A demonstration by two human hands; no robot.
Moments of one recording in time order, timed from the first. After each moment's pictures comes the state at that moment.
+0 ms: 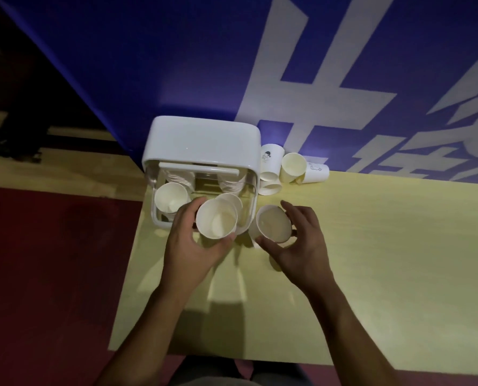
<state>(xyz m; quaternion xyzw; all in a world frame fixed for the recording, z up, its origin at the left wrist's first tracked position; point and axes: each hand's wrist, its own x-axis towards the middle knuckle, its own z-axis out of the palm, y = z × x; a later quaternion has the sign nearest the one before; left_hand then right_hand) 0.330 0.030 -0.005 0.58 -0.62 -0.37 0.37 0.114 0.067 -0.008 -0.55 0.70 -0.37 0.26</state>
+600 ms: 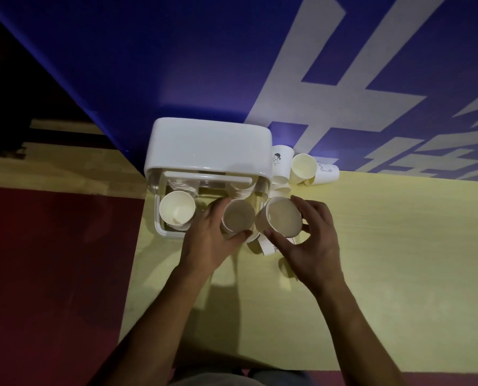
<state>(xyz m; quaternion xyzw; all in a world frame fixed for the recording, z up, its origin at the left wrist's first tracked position) 0.327 -0.034 -0.063 0.59 -0.71 -0.34 0.20 0.130 0.030 -0.008 -0.53 0.72 -0.39 0.23</state>
